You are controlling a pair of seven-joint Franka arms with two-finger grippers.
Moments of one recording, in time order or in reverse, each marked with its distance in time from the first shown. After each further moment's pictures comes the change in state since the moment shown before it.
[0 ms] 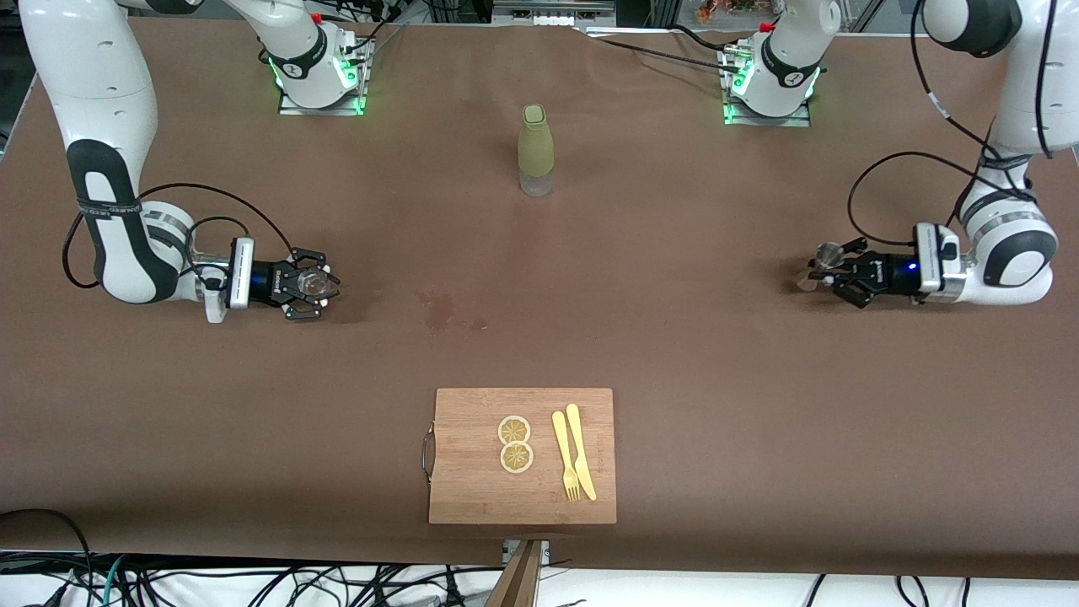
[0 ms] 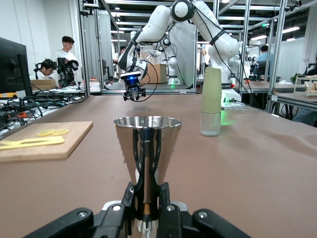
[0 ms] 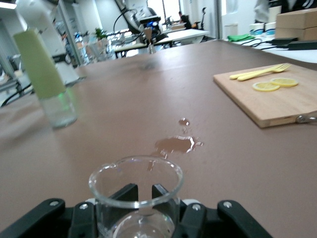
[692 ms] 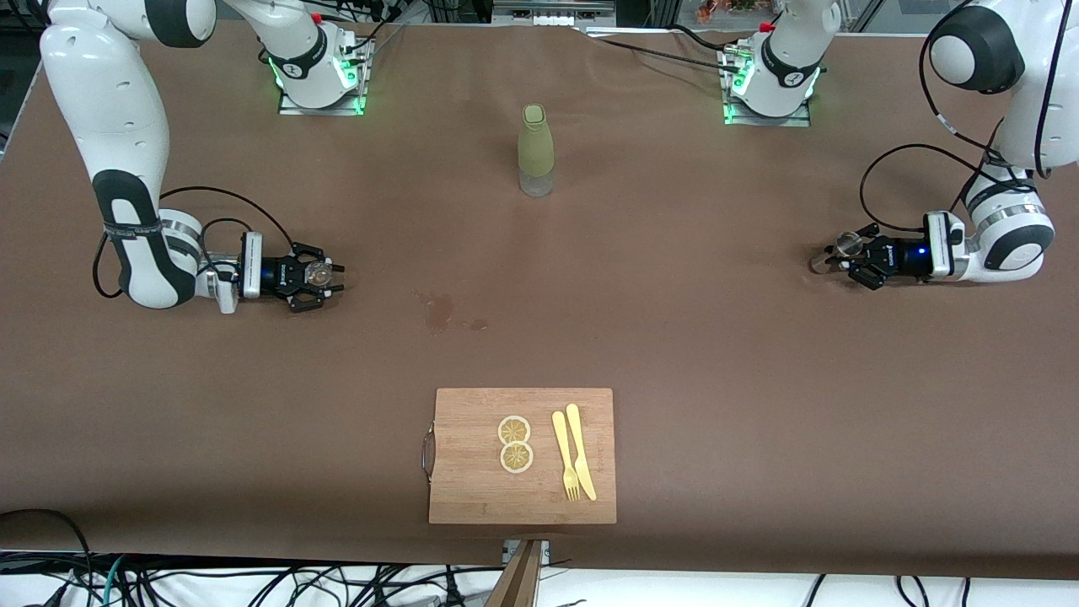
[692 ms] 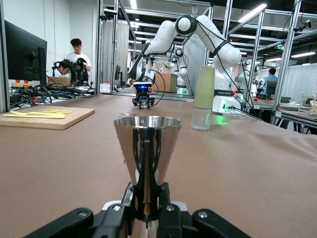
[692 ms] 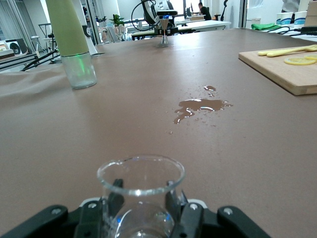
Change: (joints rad) left arm 0.046 0.156 0.093 0.041 0.012 -0.081 0.066; right arm -0.007 0.105 -0.019 0.012 -0.032 -0.007 -0.160
